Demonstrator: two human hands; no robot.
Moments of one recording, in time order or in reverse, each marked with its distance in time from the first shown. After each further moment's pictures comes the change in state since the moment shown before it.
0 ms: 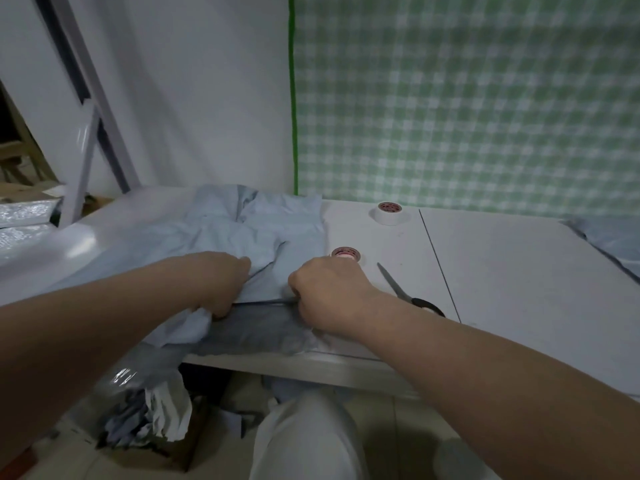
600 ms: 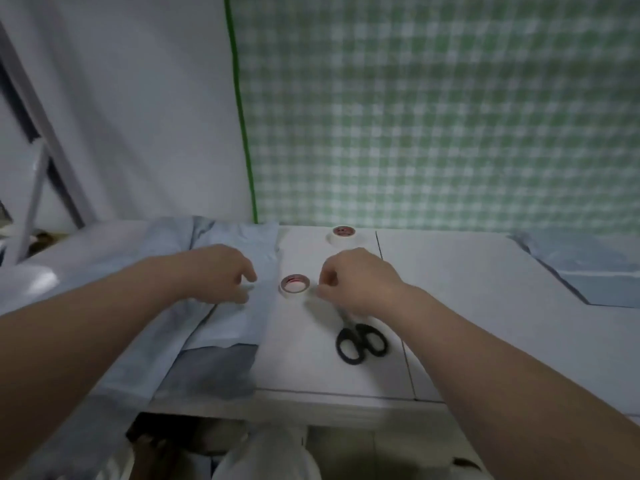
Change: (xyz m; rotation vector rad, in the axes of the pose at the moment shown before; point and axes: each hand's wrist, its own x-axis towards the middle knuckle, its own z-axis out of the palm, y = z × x) left_hand 0.010 0.041 -0.068 -0.095 0.267 0.258; right_hand -0.038 0.112 -0.013 0.381 -0.006 0.357
